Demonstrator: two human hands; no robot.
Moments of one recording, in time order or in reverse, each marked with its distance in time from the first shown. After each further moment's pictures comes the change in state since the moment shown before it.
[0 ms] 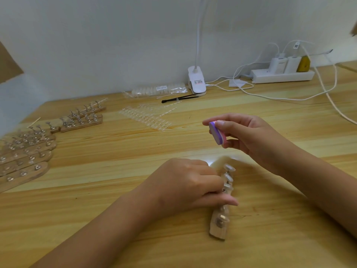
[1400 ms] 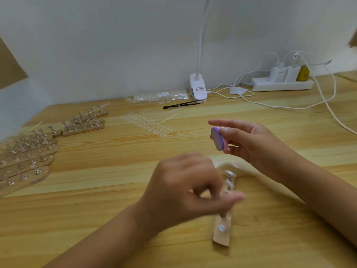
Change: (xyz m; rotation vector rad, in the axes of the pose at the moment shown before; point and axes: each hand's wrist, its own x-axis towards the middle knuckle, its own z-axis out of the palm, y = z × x) left_hand 0.003 0.013 -0.007 -0.313 0.454 -0.089; right_hand 0.004 0.003 -0.005 0.125 0.026 0.036
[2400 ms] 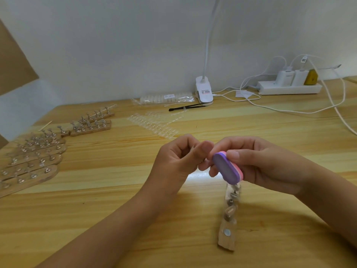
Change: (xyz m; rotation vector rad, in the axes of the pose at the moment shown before) left_hand 0.009 -0.017 -0.005 -0.662 0.155 -0.831; right_hand -0.013 -0.016 0.010 0.273 -0.574 0.113
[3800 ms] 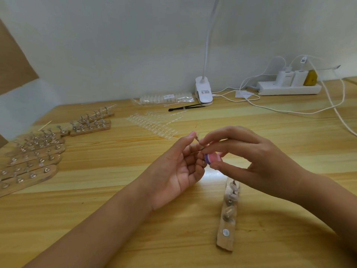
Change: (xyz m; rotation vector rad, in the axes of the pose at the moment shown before) left_hand 0.011 0.000 -0.009 -0.604 -0.057 -0.598; right_hand 0.001 0.010 -0.001 -1.460 0.310 -0.633
